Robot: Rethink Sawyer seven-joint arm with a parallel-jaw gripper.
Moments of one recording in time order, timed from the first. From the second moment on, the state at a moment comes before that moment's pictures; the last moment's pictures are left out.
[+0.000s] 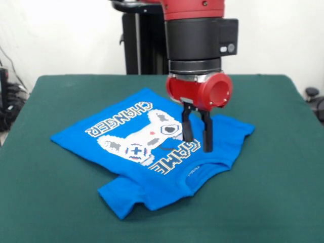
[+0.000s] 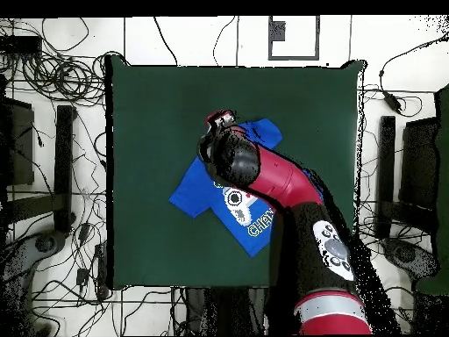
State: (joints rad) arm -0.24 -0.61 0.09 1.64 0.25 0.20 2.34
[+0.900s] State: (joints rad) arm -0.23 -0.54 0.02 1.46 0.17 0.26 2.34
